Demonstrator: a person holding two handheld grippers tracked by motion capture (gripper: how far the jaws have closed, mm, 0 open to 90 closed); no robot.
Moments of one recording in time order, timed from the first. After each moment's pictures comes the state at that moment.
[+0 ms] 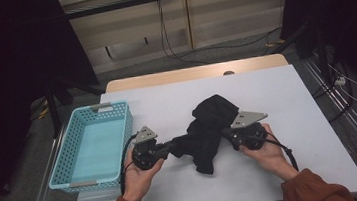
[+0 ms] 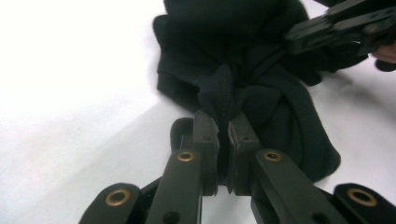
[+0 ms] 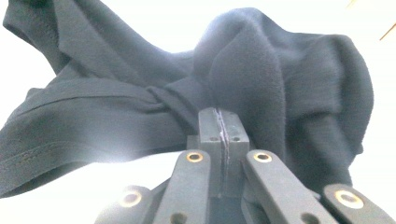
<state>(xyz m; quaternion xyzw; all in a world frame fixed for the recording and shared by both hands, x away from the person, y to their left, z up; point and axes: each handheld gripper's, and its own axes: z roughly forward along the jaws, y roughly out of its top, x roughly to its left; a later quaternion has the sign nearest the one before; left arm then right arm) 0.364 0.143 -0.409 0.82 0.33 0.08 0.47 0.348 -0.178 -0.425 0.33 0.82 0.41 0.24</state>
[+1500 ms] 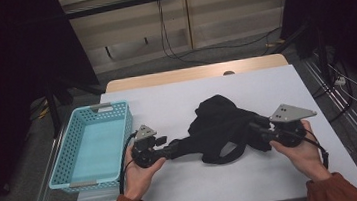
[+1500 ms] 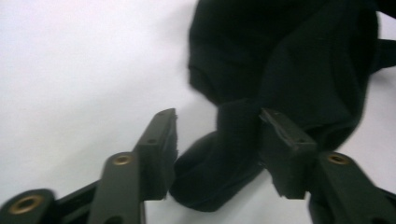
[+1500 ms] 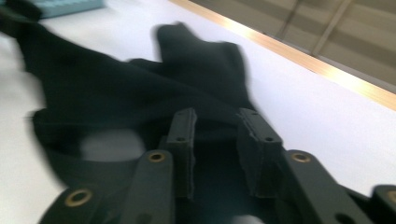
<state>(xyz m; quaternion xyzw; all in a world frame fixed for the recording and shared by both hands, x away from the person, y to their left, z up) 0.374 0.144 -0.417 0.81 0.36 0.11 0.45 0.314 -0.248 -0.399 0.37 0.77 0.43 0.29</state>
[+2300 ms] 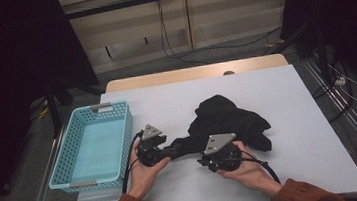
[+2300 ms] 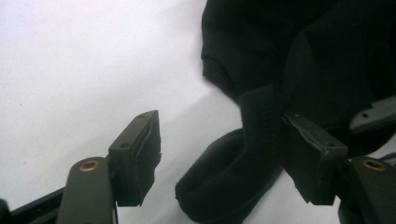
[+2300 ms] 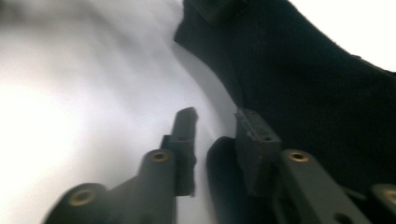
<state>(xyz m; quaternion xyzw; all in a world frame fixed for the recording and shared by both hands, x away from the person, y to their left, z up) 0.384 0.132 -0.435 0.82 0.36 0.12 0.42 0.325 -0.106 -0.448 0.24 0.87 0.39 0.16</state>
